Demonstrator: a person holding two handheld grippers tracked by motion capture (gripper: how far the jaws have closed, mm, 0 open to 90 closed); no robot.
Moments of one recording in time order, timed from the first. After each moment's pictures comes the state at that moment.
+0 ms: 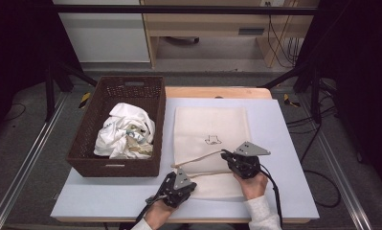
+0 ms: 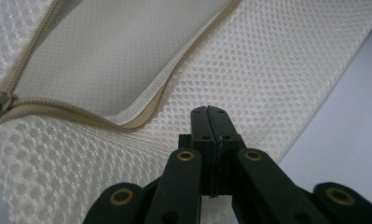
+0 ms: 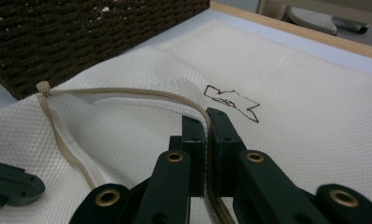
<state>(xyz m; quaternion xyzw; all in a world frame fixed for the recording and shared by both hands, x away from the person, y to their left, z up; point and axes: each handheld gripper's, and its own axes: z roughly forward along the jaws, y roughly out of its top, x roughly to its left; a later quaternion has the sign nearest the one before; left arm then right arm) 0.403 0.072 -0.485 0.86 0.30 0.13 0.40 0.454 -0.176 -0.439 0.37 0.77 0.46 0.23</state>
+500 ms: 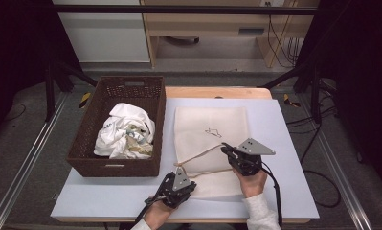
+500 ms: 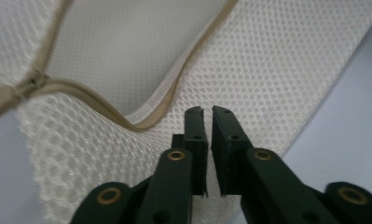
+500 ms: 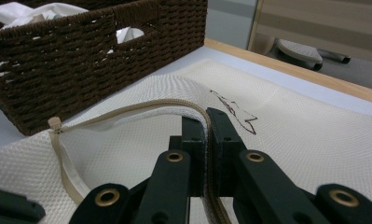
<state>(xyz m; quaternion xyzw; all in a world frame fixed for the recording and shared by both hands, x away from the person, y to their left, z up) 0.399 0.077 -0.474 0.85 0.29 0.15 0.41 0.451 -0.175 -0.422 0.36 0.74 0.50 0.26</state>
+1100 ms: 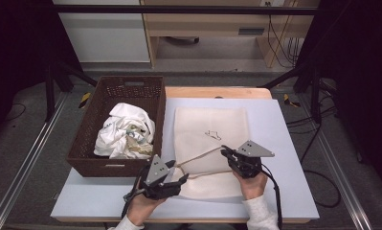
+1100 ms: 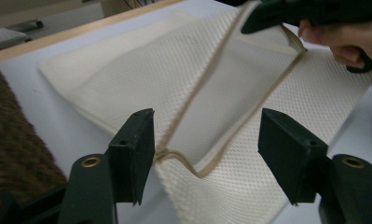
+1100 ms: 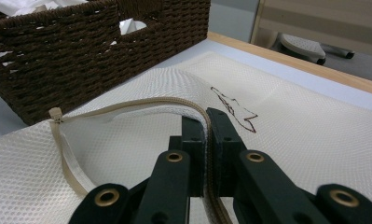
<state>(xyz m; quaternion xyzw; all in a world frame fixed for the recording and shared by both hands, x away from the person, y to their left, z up) 0.399 0.124 -0.406 0.79 0.32 0.20 0.48 0.447 -0.175 -0.425 0.36 0.75 0.49 0.25</state>
